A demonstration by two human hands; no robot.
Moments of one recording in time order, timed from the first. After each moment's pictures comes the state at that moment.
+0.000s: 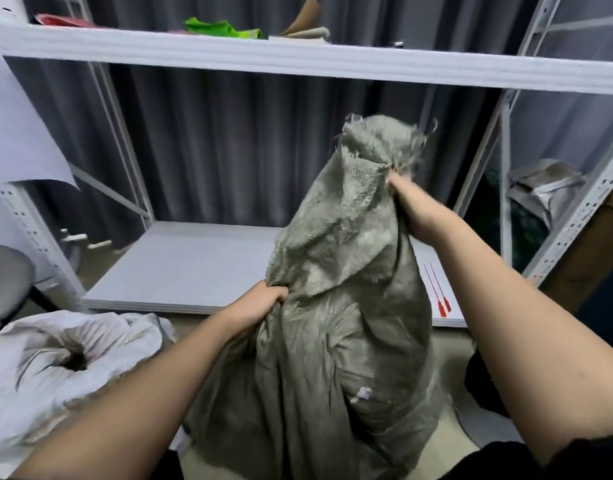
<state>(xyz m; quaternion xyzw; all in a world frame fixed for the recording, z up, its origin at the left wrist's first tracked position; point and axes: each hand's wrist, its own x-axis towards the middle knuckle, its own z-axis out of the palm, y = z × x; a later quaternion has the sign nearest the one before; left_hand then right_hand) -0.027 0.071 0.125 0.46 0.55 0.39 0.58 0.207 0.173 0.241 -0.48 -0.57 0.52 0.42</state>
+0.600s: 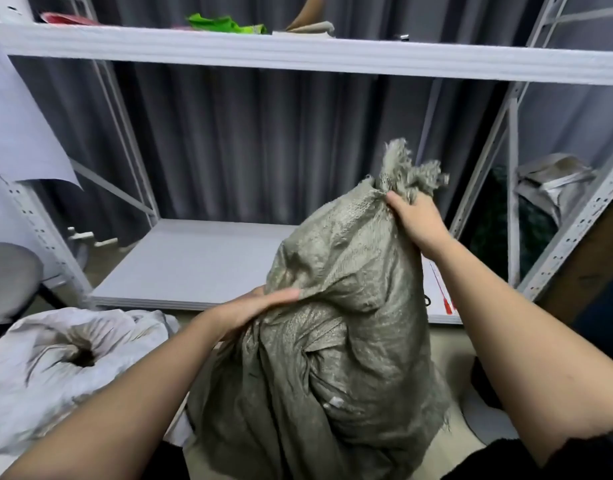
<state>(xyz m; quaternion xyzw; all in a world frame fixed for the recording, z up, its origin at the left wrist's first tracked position) -0.051 0.060 0.124 0.52 0.50 0.29 0.63 0.215 0.173 0.204 -0.55 -0.64 0.26 0.48</state>
